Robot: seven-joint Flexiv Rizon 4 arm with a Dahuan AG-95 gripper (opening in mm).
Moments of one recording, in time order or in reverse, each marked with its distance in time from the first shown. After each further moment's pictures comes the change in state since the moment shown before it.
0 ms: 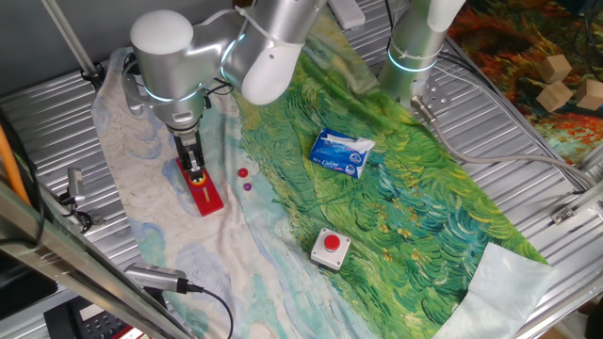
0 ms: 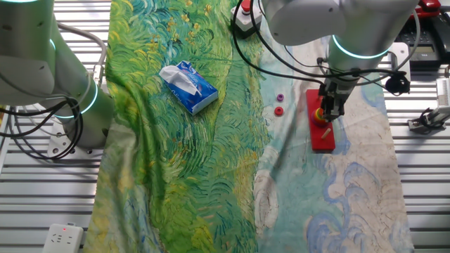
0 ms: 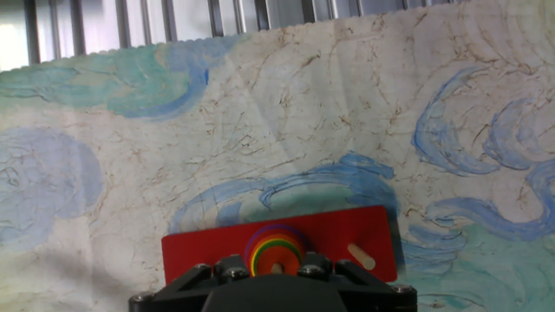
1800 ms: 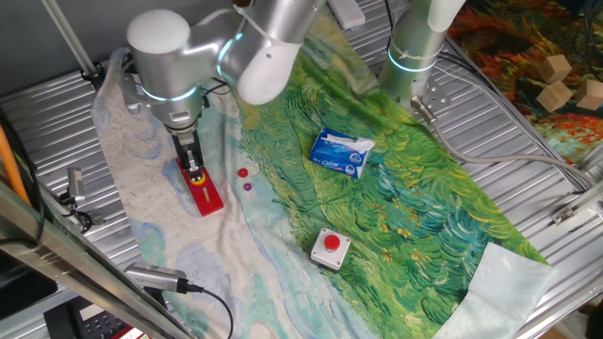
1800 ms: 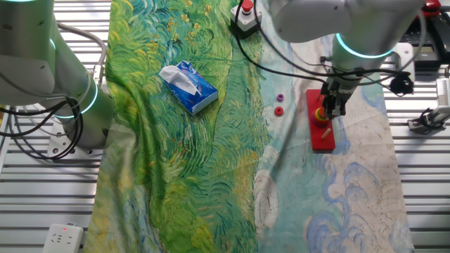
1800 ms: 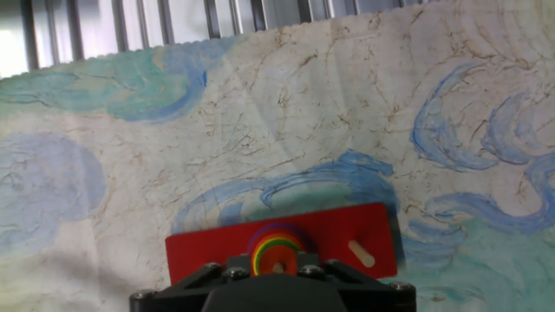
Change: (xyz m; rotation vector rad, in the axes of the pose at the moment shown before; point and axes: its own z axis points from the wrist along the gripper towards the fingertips) arm -0.003 0.000 -0.010 -0.006 0.038 0.016
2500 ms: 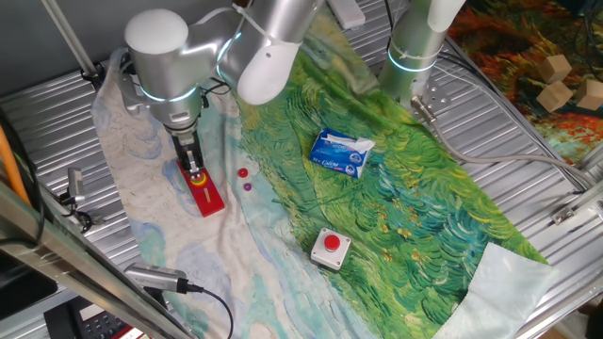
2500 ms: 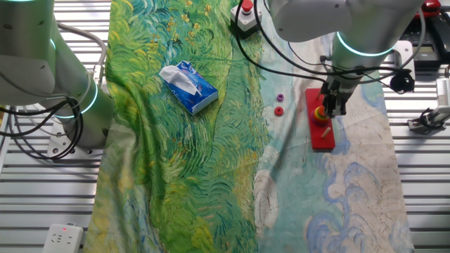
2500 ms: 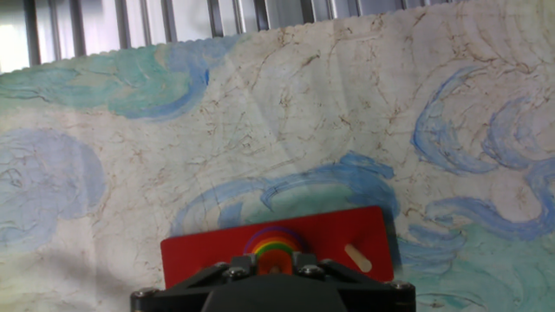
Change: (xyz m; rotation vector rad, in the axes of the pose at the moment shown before) arm 0.000 0.000 0.008 0.007 -0.031 -0.023
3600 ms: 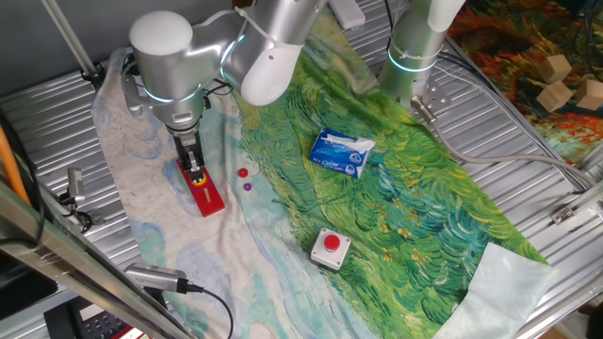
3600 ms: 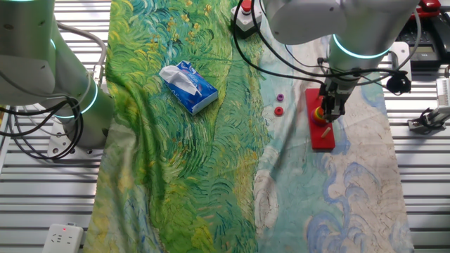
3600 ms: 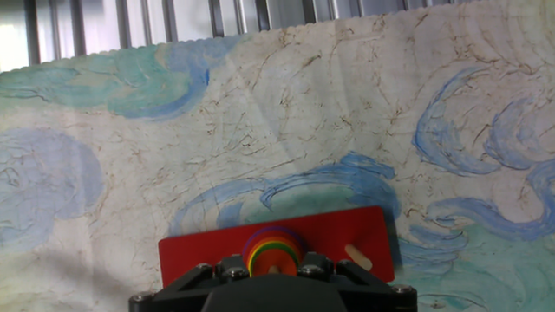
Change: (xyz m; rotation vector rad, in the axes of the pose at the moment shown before) arm 0.003 -0.001 0.001 -0.003 0.002 -0.017
